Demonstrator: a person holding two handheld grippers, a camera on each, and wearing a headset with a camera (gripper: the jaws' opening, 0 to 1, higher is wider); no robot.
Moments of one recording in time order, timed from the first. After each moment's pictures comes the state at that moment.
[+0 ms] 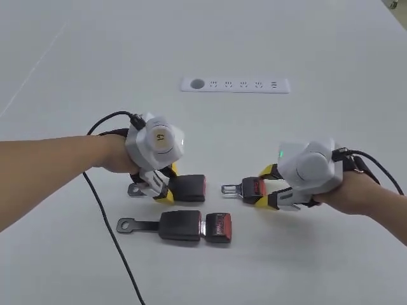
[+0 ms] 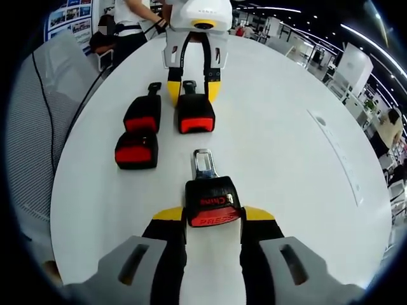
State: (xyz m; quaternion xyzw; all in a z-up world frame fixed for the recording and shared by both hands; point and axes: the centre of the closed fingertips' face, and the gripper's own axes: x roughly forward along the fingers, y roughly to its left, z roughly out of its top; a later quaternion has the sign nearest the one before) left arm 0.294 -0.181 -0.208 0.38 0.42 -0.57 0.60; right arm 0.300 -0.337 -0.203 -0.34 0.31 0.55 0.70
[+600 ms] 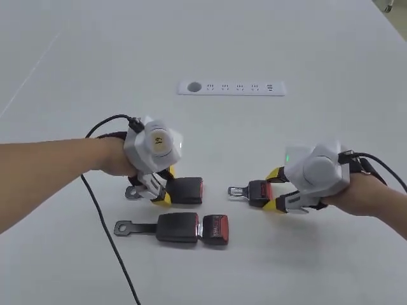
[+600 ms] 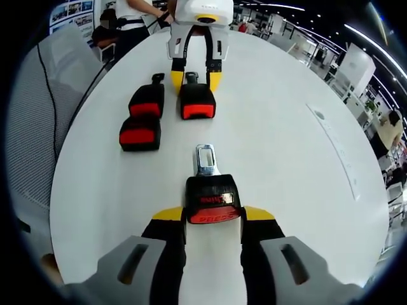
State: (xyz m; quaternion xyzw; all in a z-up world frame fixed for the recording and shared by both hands) left arm 0.297 -0.180 -0.212 0.38 0.42 -0.57 0.59; right arm 0.298 -0.356 -0.206 -0.35 0.32 0.54 0.69
